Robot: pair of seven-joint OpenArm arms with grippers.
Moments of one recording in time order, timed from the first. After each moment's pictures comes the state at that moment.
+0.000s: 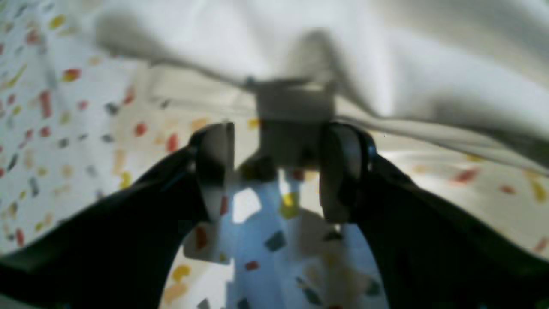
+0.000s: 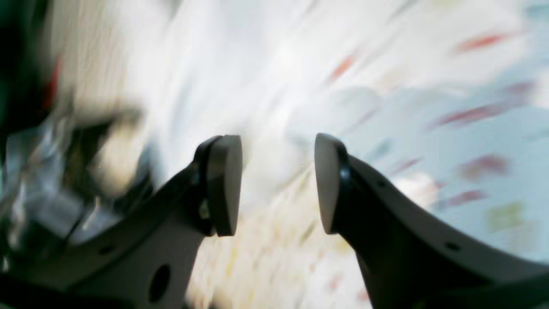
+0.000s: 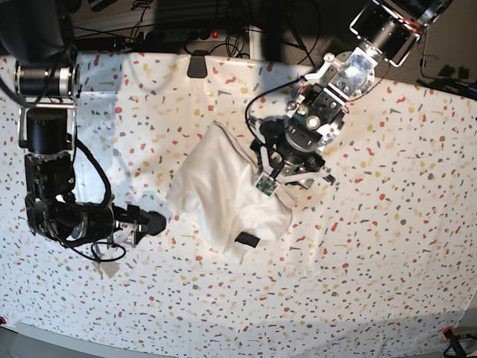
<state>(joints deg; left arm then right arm) -8.2 -9.8 38.0 81.8 1.9 0.8 41.7 31.7 22.9 -1.4 52.8 50.7 34.1 -64.9</state>
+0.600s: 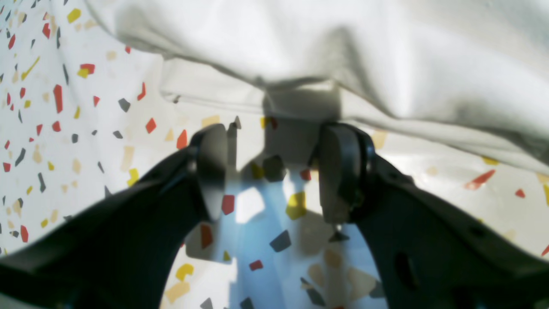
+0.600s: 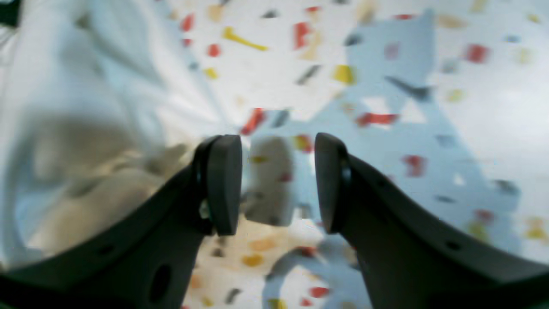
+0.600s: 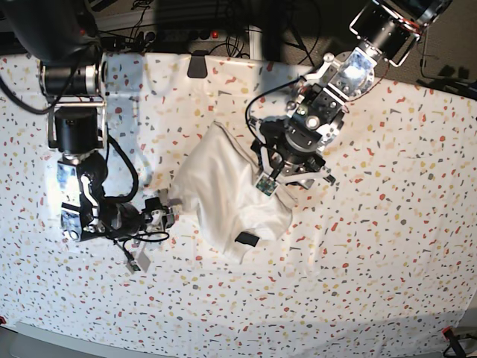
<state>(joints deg) -8.2 -9.8 38.0 81.8 2.1 0.7 41.9 30.6 15.4 -1.5 52.8 22.4 34.2 -52.9</state>
